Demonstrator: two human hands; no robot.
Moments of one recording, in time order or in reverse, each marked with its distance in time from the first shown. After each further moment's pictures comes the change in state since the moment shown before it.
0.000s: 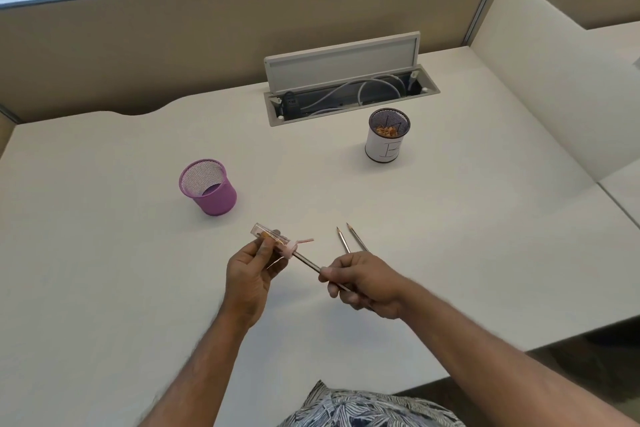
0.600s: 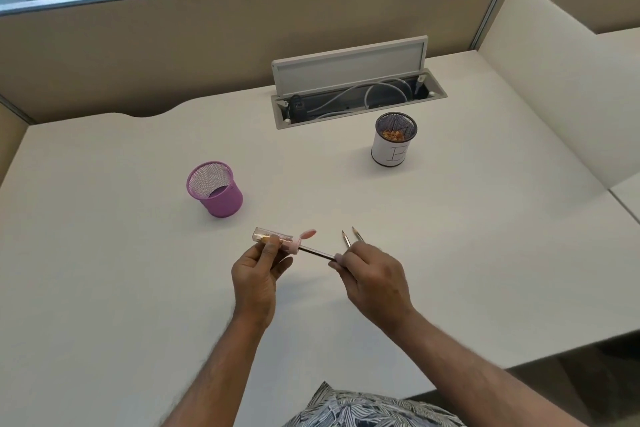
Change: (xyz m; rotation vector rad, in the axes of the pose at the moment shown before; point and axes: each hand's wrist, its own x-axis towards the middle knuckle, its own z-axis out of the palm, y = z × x) left_hand -0.004 -0.003 0.012 0.024 0.159 0.044; right_hand 0.014 0.024 0.003 -1.260 0.828 -1.183
